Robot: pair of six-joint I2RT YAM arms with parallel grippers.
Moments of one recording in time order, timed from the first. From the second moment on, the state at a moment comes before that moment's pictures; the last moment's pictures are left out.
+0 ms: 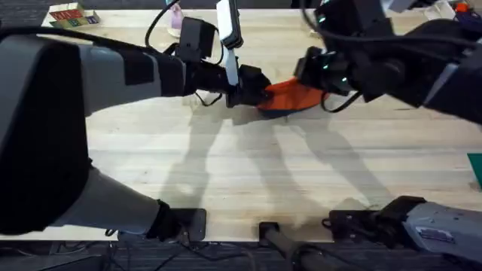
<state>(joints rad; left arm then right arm) -0.28 1.70 0.85 -0.03 1.00 0.78 0.55 1.37 1.00 -0.59 0.30 0.76</state>
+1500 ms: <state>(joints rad) -0.30 1.70 0.85 -0.03 1.00 0.78 0.14 1.50 0.82 -0.41 0.22 0.98</state>
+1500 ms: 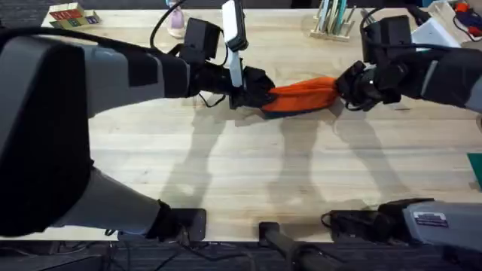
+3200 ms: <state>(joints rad) -0.28 1.69 0.85 -0.04 0.99 0.76 0.23 1.05 0.81 -0.46 0.29 0.54</state>
